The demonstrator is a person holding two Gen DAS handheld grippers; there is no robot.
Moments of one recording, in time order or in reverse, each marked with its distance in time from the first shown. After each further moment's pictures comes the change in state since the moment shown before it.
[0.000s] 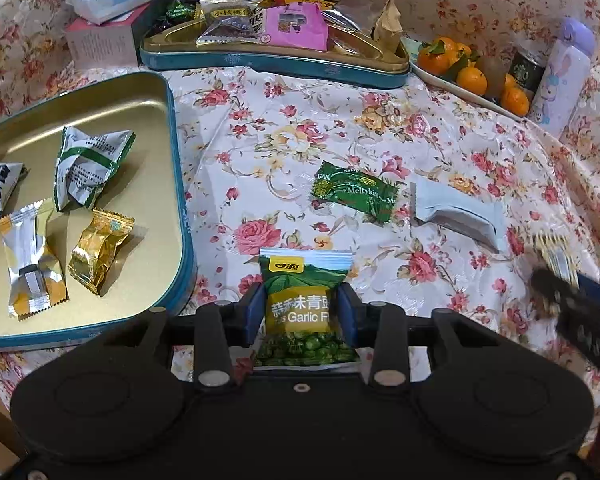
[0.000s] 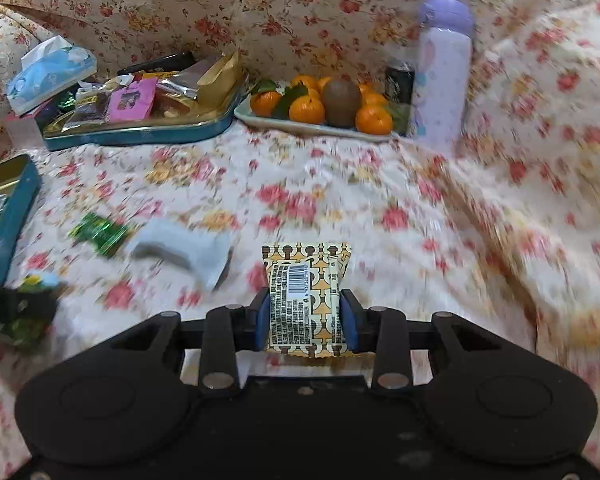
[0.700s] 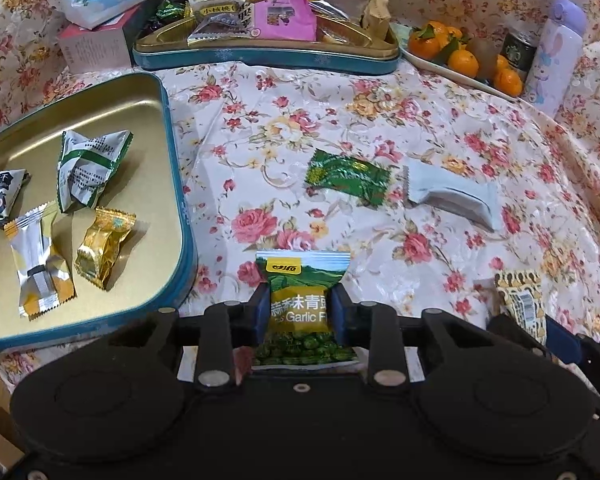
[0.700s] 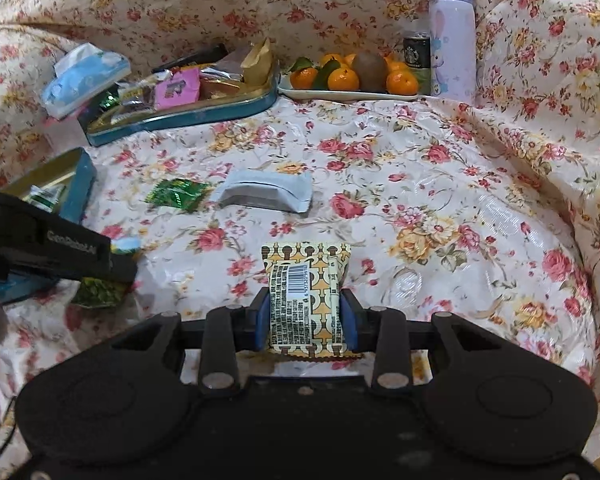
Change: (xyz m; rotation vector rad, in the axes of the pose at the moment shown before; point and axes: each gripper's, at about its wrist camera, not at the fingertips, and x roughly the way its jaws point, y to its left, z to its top) left arm -0.007 -0.003 -0.004 0.049 0.034 0.000; right arm -0.030 0.036 -0.040 0.097 0.000 0.092
